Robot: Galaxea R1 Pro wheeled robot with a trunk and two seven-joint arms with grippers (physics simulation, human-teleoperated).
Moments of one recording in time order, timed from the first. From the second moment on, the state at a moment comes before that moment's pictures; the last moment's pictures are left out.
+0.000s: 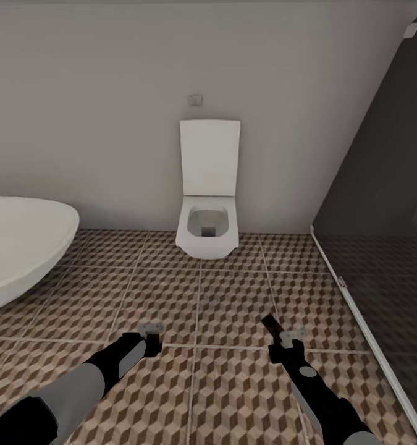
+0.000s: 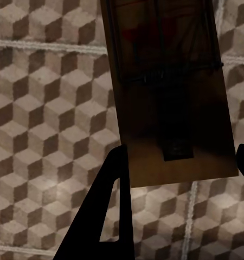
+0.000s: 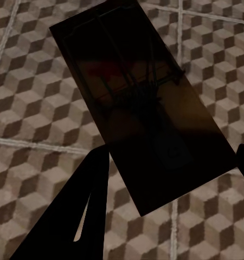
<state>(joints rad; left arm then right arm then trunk) -0.80 0.04 -0.69 -0.34 0.78 0.41 0.27 -0.47 -0.07 0.21 -0.71 -0.09 0.05 -0.09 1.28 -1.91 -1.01</state>
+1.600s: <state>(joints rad) -0.80 0.04 -0.69 -0.34 0.78 0.41 0.27 -0.47 -0.07 0.21 -0.71 -0.09 0.05 -0.09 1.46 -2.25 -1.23</state>
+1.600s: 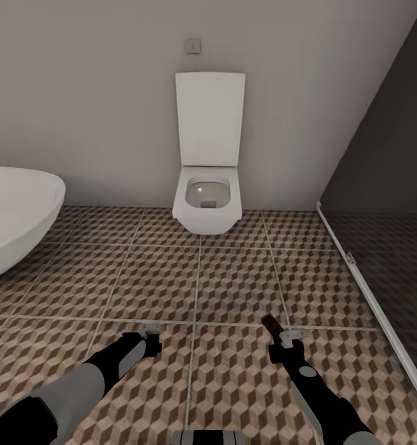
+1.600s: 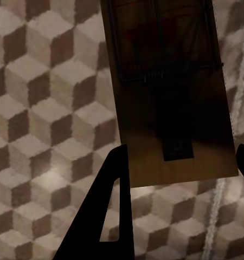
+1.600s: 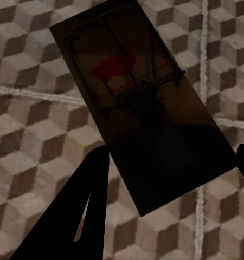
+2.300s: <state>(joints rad) -0.80 0.02 -0.69 -0.34 0.78 0.41 0.27 -0.47 -0.07 0.29 -0.76 -0.07 0.05 -0.09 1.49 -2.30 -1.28</state>
